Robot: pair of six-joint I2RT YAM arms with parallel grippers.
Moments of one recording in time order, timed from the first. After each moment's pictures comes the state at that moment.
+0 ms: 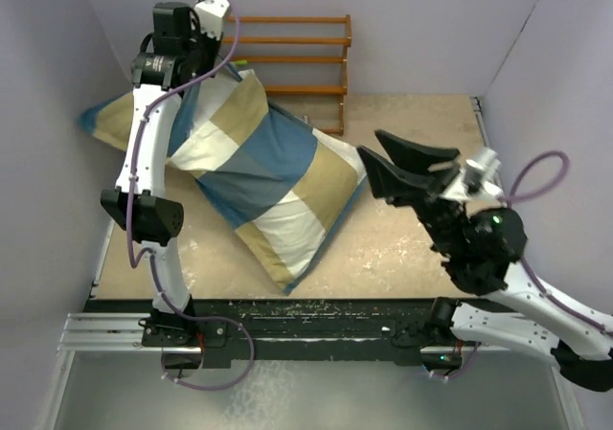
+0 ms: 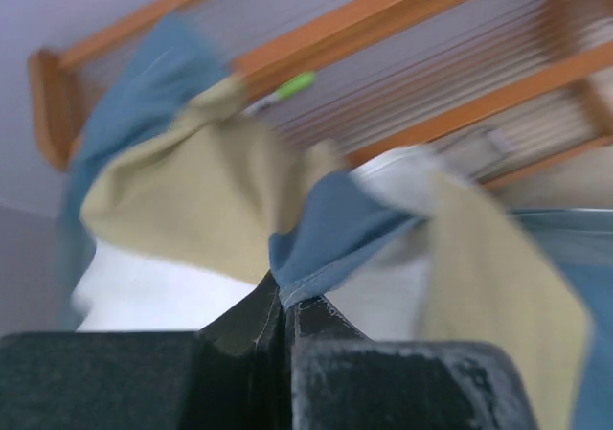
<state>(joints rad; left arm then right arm) -0.11 2.02 2.44 -0.85 0.04 0.31 1.03 0.72 0.87 0.58 0.20 -0.04</state>
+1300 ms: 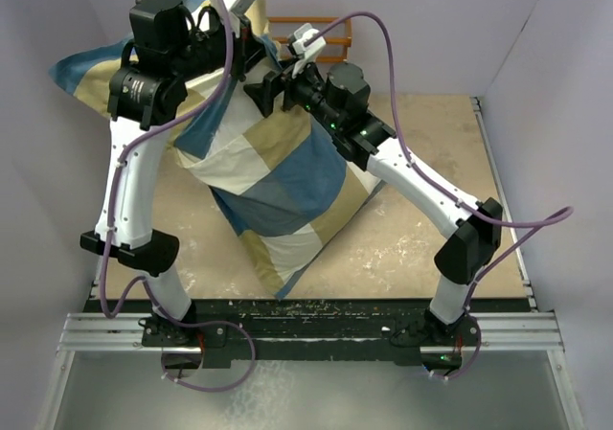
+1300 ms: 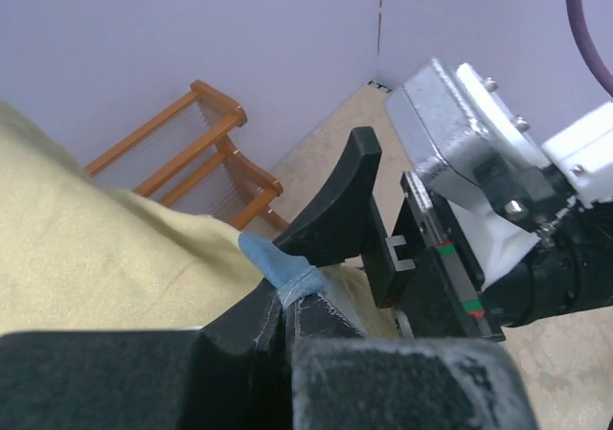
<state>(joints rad) -0.35 1.77 2.52 -0.85 0.48 0.13 0.72 1.78 1.82 0.11 -0.14 0.04</state>
